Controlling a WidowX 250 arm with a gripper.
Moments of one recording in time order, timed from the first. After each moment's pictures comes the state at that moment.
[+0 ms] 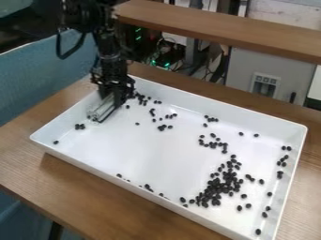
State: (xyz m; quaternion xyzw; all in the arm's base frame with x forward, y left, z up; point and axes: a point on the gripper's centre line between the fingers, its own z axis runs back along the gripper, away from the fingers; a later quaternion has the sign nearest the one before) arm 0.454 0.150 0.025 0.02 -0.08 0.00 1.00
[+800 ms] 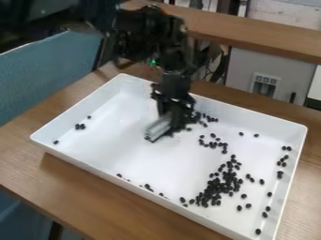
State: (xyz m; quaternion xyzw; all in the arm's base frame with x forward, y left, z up) arm 0.456 0.006 0.018 -0.02 -0.05 -0.14 0.99
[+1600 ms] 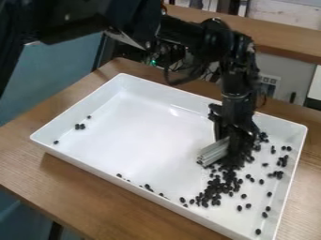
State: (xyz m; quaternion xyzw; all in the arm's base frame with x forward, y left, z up) arm 0.433 -0.105 0.022 -0.05 -0.06 -0.23 0.97
